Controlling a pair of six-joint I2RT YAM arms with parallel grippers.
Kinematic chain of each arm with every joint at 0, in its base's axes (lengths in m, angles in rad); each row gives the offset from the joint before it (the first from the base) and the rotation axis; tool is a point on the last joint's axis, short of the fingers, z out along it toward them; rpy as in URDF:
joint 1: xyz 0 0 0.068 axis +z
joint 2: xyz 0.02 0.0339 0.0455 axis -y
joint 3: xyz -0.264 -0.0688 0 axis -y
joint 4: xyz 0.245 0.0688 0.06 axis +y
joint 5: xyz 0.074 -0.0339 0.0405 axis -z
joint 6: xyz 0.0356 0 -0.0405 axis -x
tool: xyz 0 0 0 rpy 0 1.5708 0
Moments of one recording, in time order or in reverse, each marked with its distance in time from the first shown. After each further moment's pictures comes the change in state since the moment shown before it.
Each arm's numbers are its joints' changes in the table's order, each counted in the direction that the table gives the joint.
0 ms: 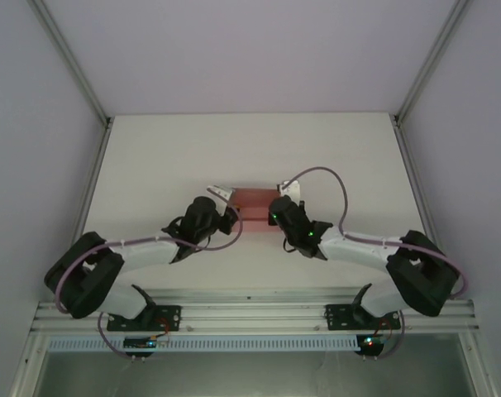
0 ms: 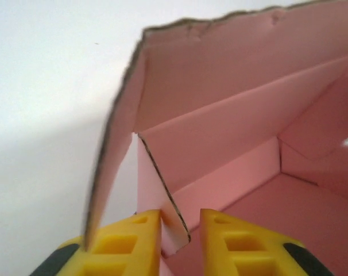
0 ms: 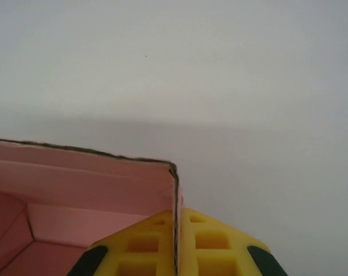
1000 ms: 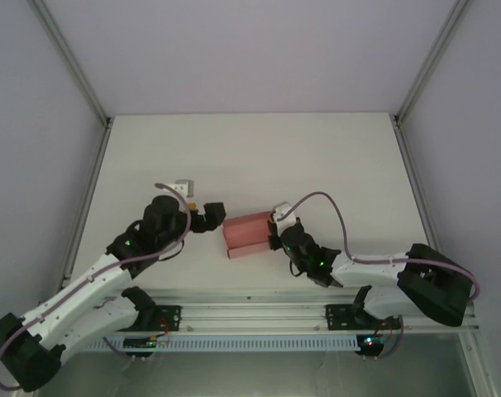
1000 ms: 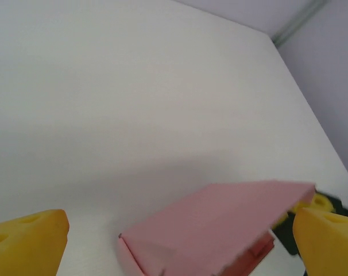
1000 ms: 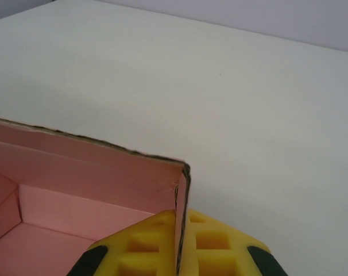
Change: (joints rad) left arm 0.076 0.558 0.151 0.719 0.012 0.447; right arm 0.150 0.108 -0.278 -0.388 -0.022 0.307
